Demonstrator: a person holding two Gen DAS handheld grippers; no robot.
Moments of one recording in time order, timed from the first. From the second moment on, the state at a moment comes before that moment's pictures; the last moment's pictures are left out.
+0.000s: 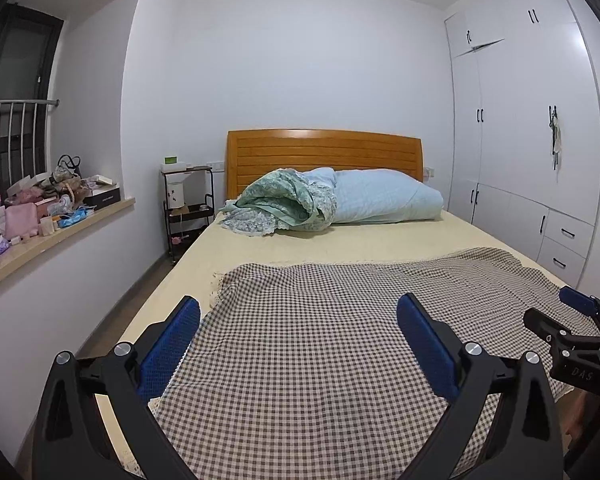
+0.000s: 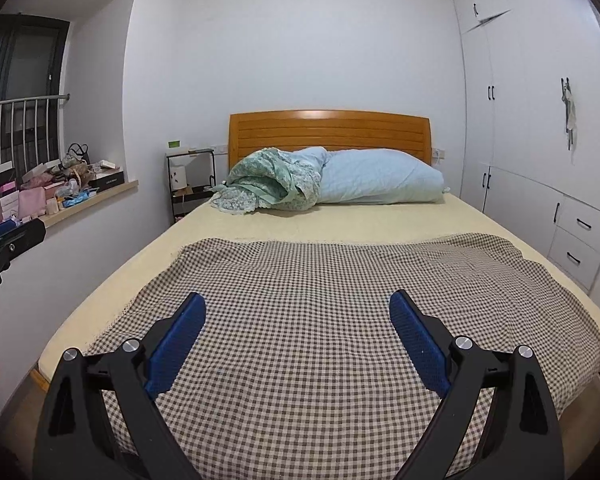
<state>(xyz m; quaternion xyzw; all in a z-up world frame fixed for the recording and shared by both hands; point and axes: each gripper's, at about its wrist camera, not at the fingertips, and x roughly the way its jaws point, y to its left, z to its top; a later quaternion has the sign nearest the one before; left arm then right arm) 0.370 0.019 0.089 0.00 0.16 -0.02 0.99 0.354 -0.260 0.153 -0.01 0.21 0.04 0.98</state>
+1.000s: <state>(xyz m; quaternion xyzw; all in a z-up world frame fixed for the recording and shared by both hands) 0.154 0.016 0.080 0.01 0.11 -0.05 0.99 0.179 -0.256 0.141 0.00 0.21 0.03 0.98</state>
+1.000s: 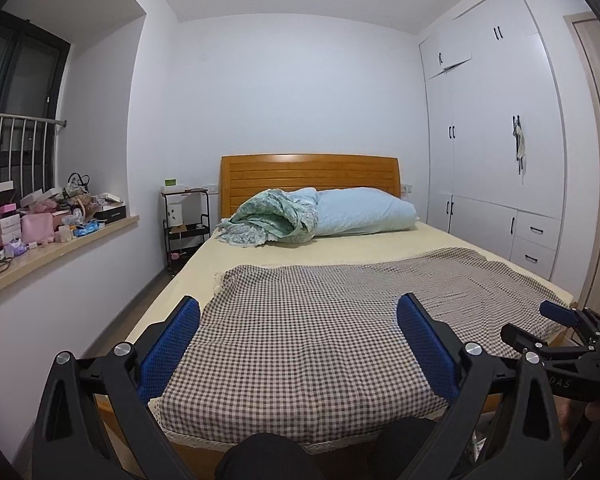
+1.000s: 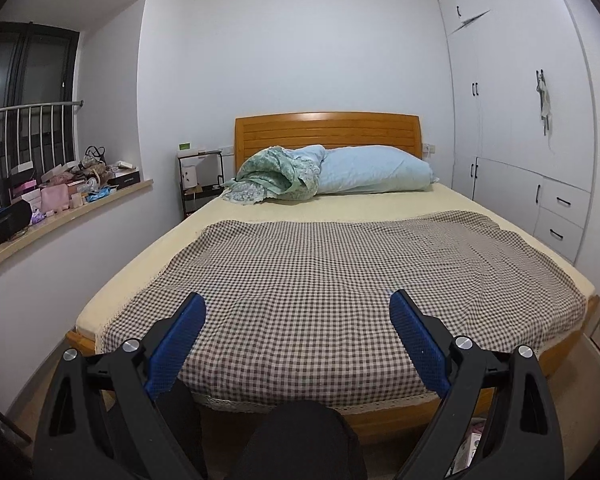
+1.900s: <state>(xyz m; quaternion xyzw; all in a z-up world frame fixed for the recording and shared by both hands) 0.149 0.020 0.085 0.00 0.11 -0.04 0.99 0.165 -0.253 0.140 -0.01 0.19 0.03 0.98</state>
